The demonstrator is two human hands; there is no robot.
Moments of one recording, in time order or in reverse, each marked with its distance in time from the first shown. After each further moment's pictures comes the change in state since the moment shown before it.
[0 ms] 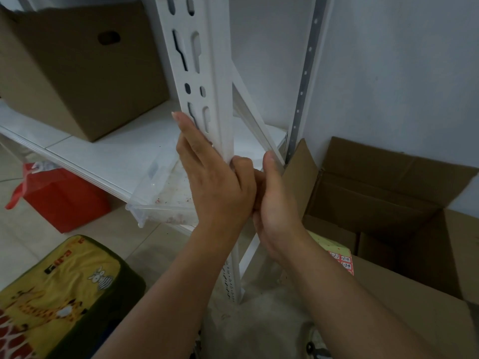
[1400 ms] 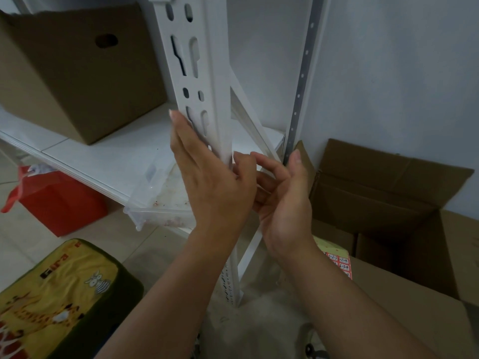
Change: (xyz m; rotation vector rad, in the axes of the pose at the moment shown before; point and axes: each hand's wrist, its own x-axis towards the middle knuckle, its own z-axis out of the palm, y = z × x) left_hand 0.004 0.008 -0.003 -0.022 0.034 -0.023; right_hand -0.003 -0.001 -0.008 0.166 0.117 -0.167
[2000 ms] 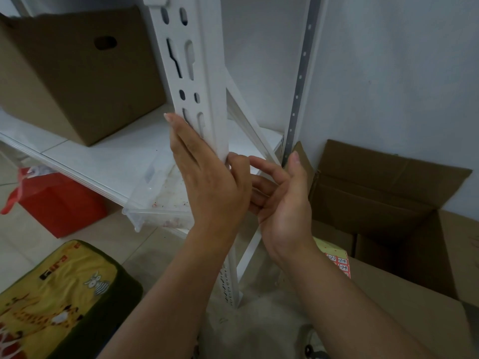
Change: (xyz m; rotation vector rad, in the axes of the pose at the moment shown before) left_hand 0.000 -0.004 0.005 0.051 -0.004 0.041; right_hand -0.002 -0.003 -0.005 0.024 -0.016 0.035
